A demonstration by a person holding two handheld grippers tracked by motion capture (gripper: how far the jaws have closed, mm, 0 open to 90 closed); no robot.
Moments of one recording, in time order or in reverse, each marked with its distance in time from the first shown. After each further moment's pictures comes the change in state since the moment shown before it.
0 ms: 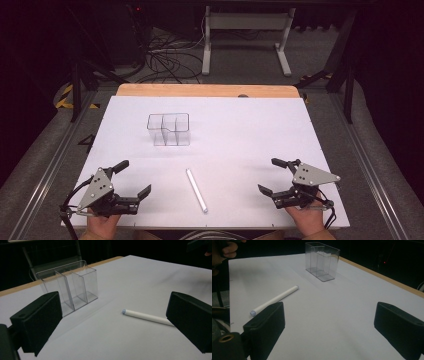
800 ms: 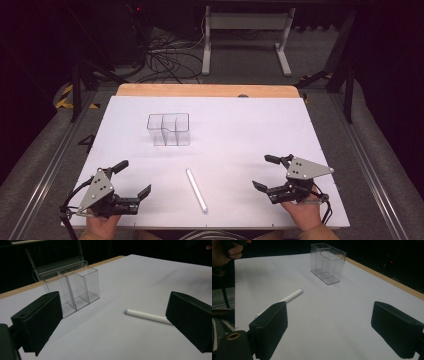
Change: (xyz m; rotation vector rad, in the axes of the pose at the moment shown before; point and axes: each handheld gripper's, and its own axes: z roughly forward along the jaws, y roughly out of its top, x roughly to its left) left arm -0.001 0.000 -0.001 0.005 0.016 0.011; right arm 0.000 0.023 0.012 0.030 0.049 -0.025
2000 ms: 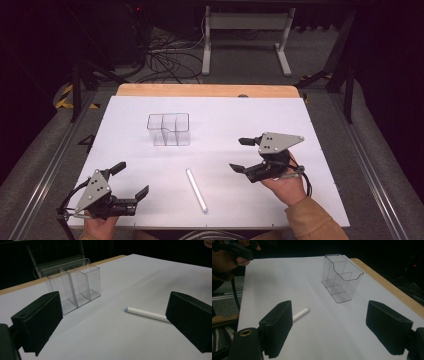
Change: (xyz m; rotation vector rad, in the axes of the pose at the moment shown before) left arm 0.002 -0.003 -0.006 0.006 0.010 -0.023; right arm -0.008 0.073 0.051 0.075 0.115 -0.103
